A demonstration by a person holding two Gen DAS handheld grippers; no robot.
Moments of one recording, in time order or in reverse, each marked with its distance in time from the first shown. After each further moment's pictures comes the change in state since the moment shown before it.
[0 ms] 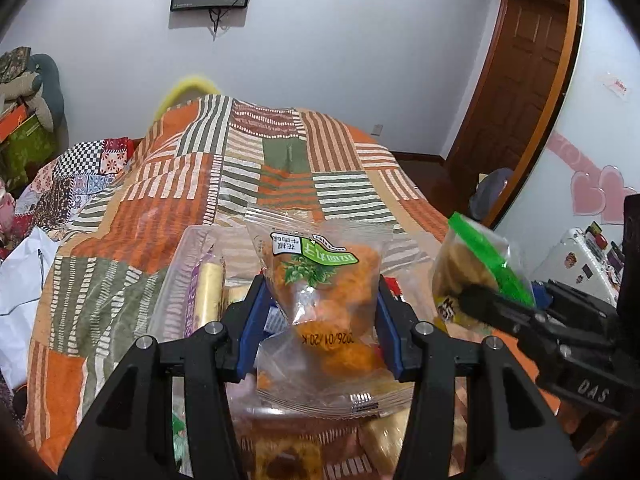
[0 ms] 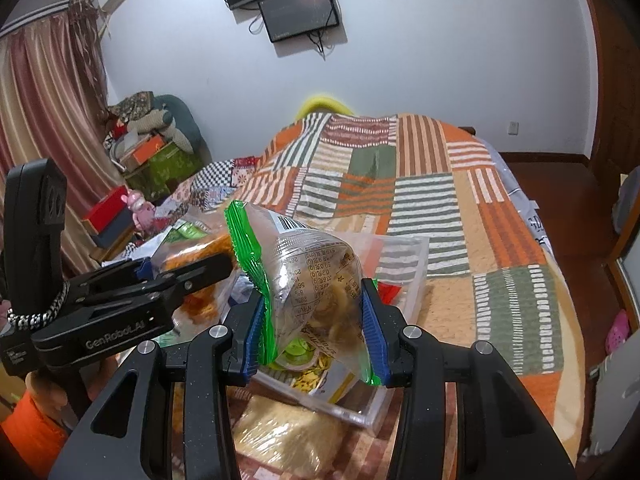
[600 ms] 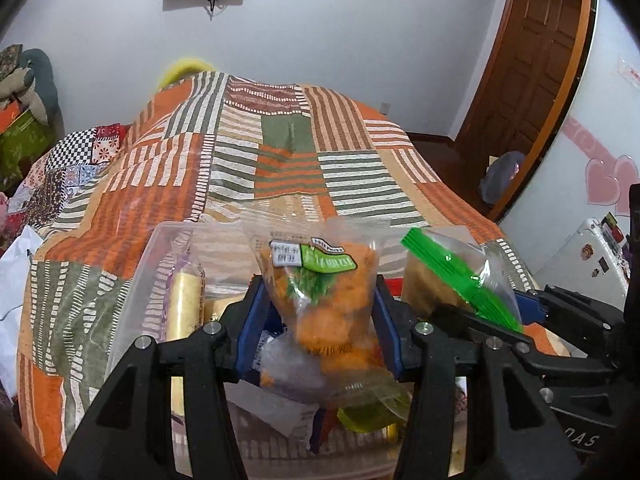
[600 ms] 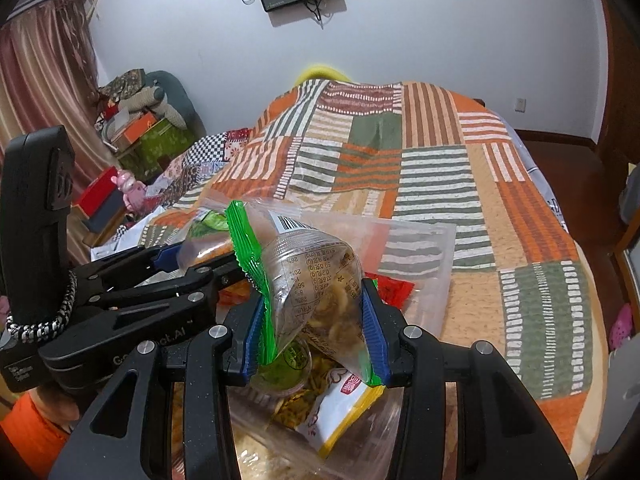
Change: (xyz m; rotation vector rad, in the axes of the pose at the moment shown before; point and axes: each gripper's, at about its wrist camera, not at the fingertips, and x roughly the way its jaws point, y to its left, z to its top) left arm 0.054 0.000 0.004 0.009 0.073 0.017; right arm 0.048 -0.006 0.006 0.008 0.109 0.006
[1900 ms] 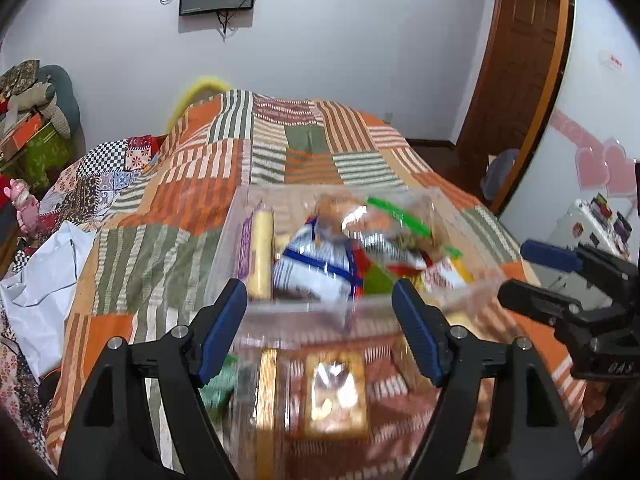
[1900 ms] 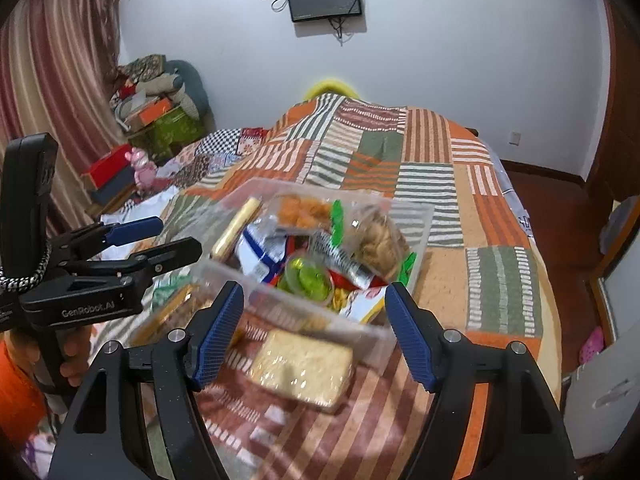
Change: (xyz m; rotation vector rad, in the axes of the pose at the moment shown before) left arm -0.111 0.017 -0.063 0.050 -0.044 0.045; right arm -0.070 0.038 -0.043 -0.134 -0.040 -0.066
